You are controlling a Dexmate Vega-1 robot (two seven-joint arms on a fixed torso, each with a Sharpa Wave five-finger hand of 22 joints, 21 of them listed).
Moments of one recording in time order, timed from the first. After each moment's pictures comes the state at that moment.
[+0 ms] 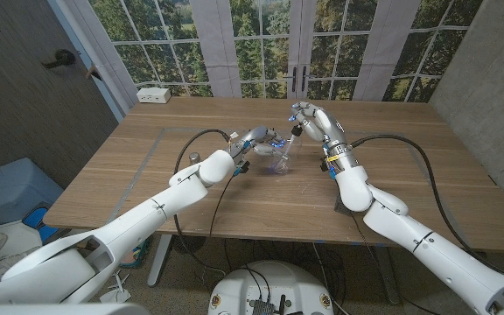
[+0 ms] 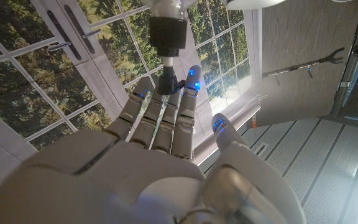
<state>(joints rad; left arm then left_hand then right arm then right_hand) 0.67 0.53 0.74 -1.54 0.11 -0.06 0.07 1.07 -0.14 0.26 -0.17 0.19 0.87 0.08 0.27 0.20 0.96 0.02 0.29 0.19 0.75 -0.08 0.19 0.18 0.46 -0.05 0.55 0.20 -0.96 -0.60 -0.53 -1.70 -0.39 0.25 -0.56 0.36 0.17 0.56 -0.06 0.22 0.88 0.07 0.37 0.42 0.51 -0.04 0.22 0.61 0.38 -0.04 0.45 0.93 0.16 0.02 0.96 0.18</state>
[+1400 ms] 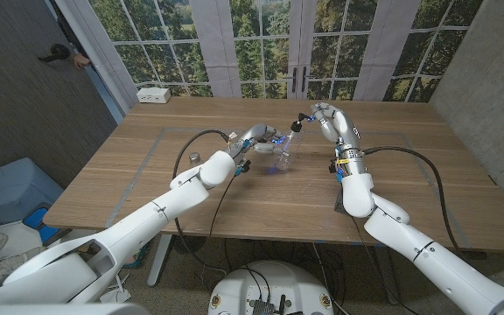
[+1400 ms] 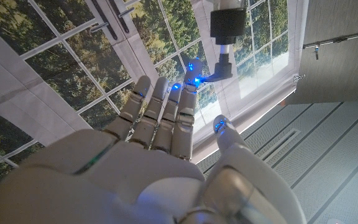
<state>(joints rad) 0.70 0.52 0.72 -1.54 0.11 -0.08 0.12 1.08 -0.14 0.26 -0.17 0.19 0.87 0.08 0.27 0.20 0.96 0.02 0.29 0.19 0.75 -0.08 0.19 0.18 0.46 -0.05 0.56 0.20 -1.02 -0.59 -0.48 -1.70 -0.39 0.22 -0.72 0.33 0.17 0.55 -0.08 0.21 0.99 0.12 0.43 0.48 0.57 -0.02 0.25 0.61 0.42 -0.05 0.47 0.92 0.19 0.02 0.97 0.18</state>
